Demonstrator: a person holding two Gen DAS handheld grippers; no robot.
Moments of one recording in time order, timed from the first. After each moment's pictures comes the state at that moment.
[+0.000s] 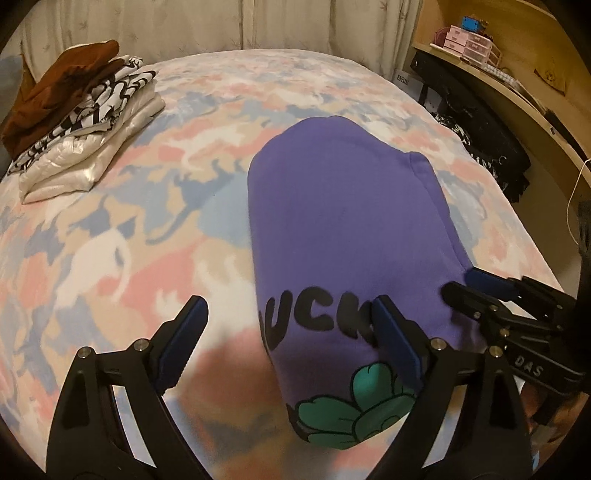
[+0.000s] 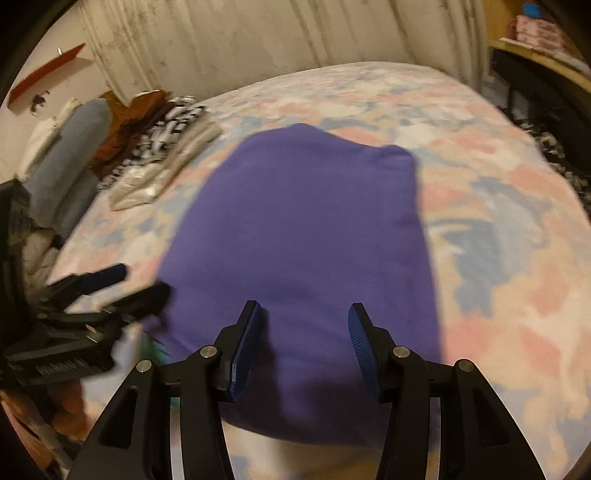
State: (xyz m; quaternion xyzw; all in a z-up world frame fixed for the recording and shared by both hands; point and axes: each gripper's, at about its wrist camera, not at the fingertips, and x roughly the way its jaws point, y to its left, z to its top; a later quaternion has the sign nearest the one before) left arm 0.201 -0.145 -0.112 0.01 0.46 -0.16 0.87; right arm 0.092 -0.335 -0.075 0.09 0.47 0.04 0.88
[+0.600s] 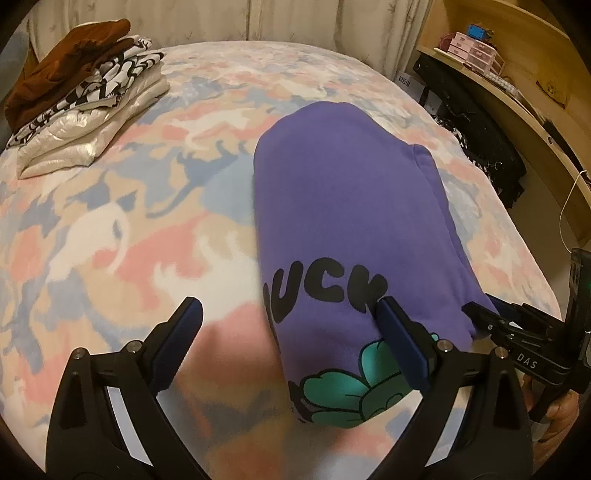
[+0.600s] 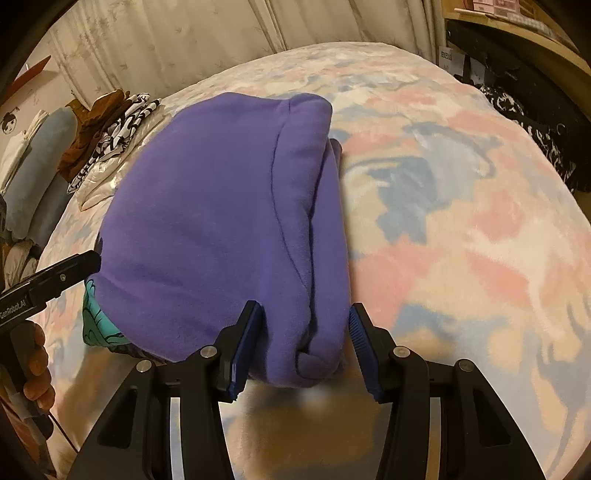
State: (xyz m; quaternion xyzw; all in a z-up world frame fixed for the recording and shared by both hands) left arm 0.194 -0.130 -0.119 -0.02 0.48 -0.16 0.86; right arm 0.044 -0.391 -0.105 0.12 0.50 0.00 0.86
